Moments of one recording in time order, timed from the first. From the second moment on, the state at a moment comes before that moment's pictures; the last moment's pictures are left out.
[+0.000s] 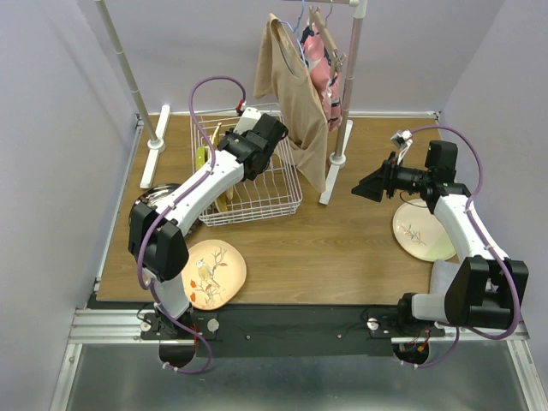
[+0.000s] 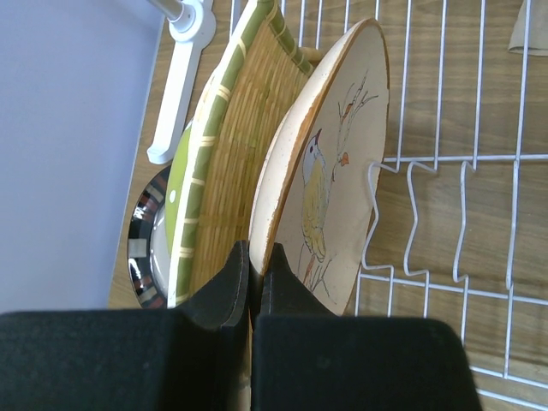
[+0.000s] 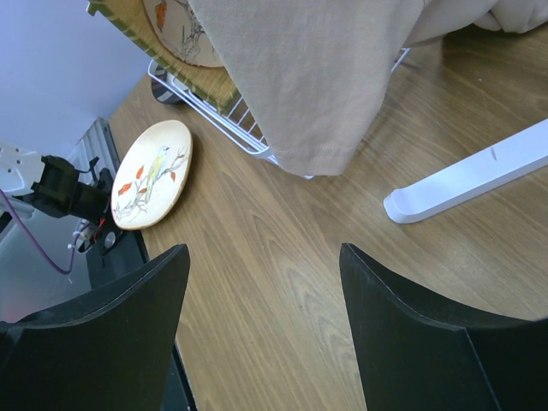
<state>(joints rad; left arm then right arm) -0.62 1.78 1.70 -0.95 -0.89 -0.37 -0.09 1.32 0.95 -0.26 -1.16 -0.03</state>
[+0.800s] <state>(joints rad) -0.59 1.79 1.65 -0.91 -0.80 -0.37 -0.09 1.32 0.95 -0.26 -1.16 -0.03</state>
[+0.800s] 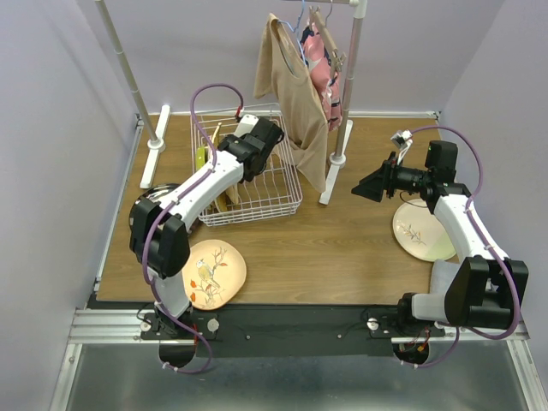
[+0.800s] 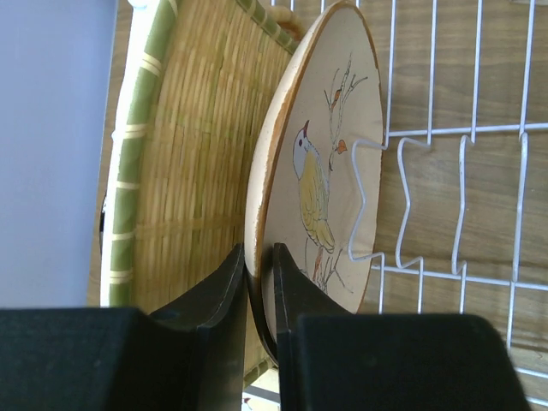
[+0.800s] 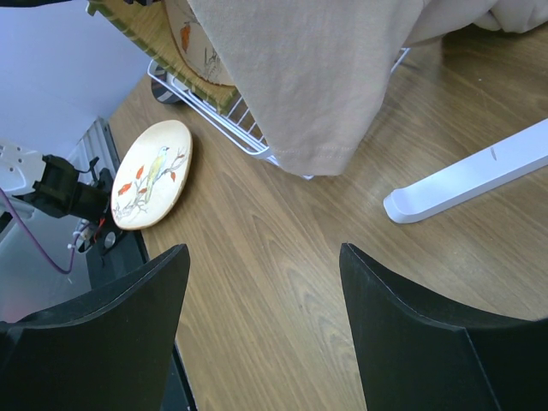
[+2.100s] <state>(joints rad) -0.60 1.61 1.82 -1.04 -0.74 -0.28 -0.11 1.32 0.95 -0.26 -1.15 -0.07</state>
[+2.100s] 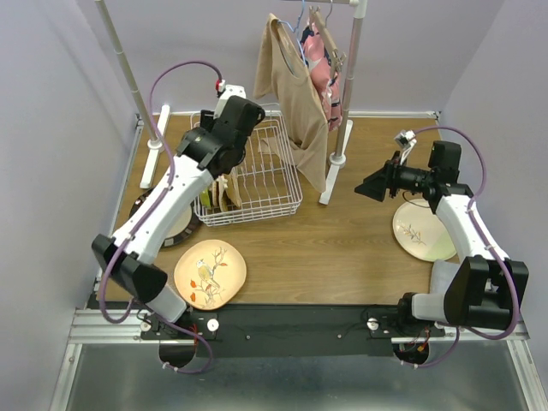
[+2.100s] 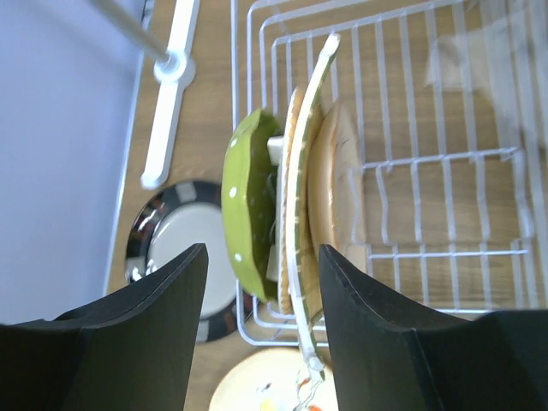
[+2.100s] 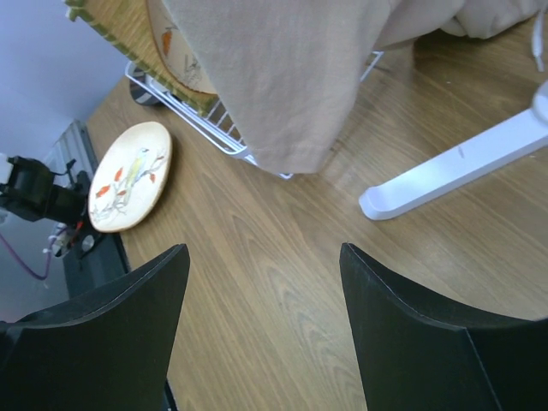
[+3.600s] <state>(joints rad) -0.43 0.86 0.82 0.07 0.01 0.01 -0.62 1.91 1.49 -1.06 -0.26 -0.91</state>
